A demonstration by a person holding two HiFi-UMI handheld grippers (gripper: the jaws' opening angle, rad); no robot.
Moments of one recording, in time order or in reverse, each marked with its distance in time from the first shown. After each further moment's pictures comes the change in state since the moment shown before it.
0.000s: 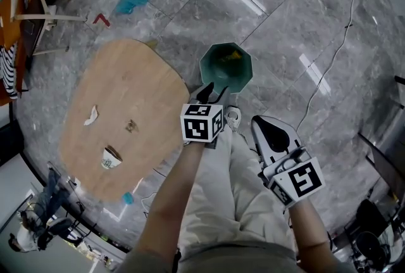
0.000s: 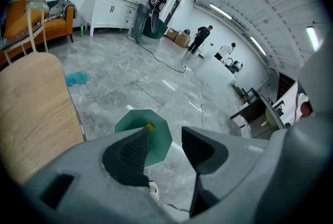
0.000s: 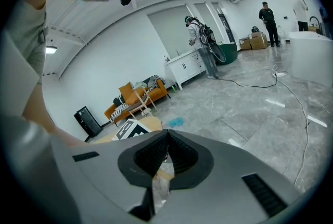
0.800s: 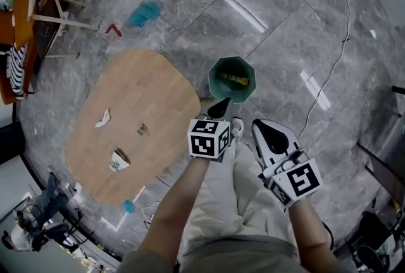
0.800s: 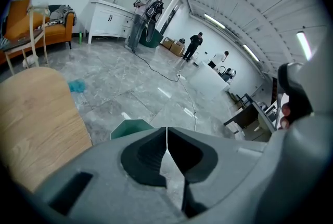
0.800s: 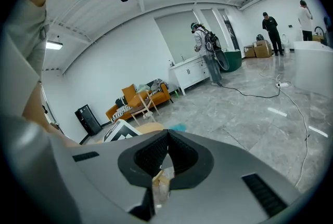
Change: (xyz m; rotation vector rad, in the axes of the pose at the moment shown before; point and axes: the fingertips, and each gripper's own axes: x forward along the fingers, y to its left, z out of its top) left arm -0.057 -0.035 0.024 0.009 -0.088 -0.050; right arm -0.010 0.032 0.033 -0.064 -0.035 0.002
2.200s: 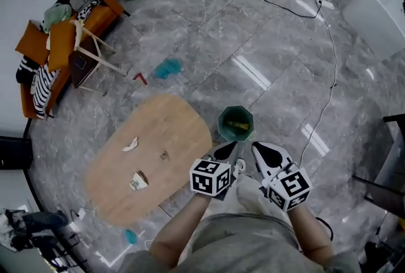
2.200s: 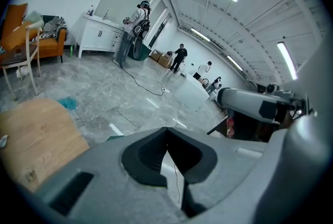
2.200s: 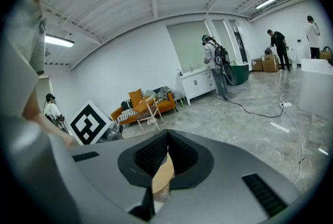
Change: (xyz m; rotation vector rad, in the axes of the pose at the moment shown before) left arm -0.151 -0.118 0.070 0.046 -0.121 -0.123; right arm -0.078 0.056 0.092 -0.105 -0.057 0.026
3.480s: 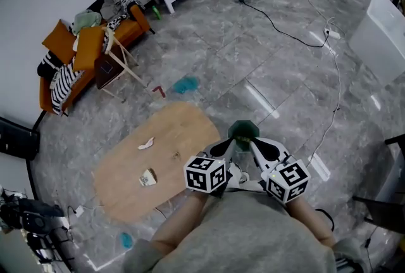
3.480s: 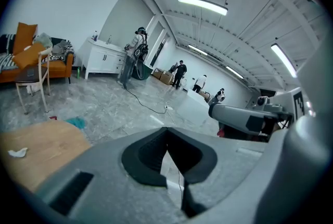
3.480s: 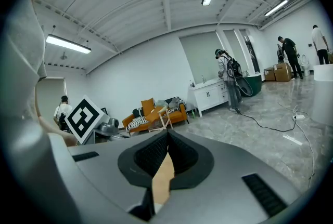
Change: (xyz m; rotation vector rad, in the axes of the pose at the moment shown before) left arm -0.097 -0.046 0.050 0.061 -0.198 0.064; right arm -0.046 0.060 0.054 -0.077 -0.129 0.112
